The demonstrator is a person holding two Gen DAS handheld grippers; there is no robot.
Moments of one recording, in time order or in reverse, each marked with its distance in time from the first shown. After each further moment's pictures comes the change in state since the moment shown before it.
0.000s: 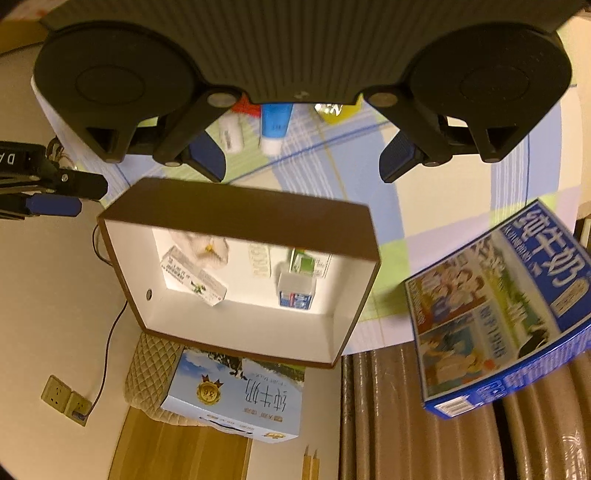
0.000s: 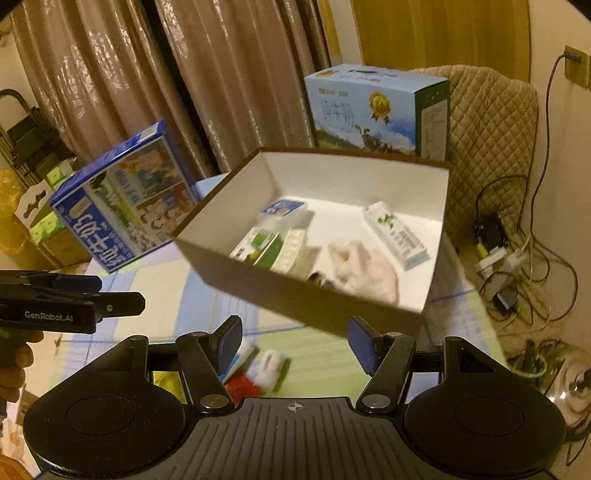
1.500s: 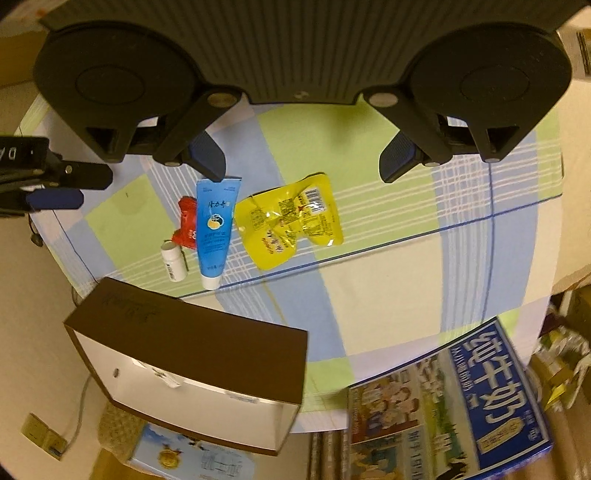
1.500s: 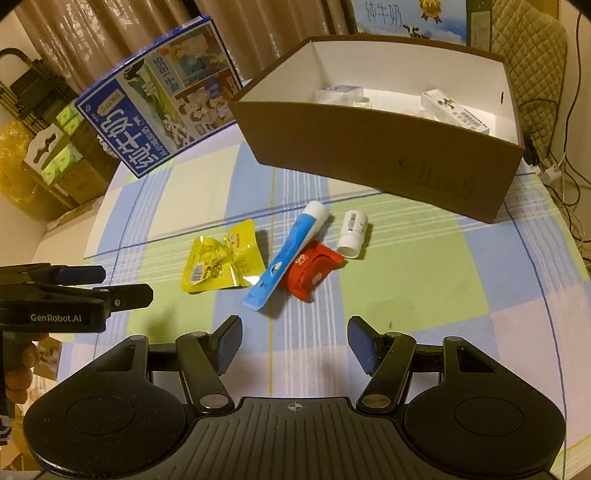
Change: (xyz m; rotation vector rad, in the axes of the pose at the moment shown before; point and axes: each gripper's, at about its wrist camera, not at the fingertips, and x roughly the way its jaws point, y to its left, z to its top) left arm -0.013 0.059 -0.116 -0.039 0.135 0.026; right arm 0.036 0.076 -0.096 0.032 0.217 0.024
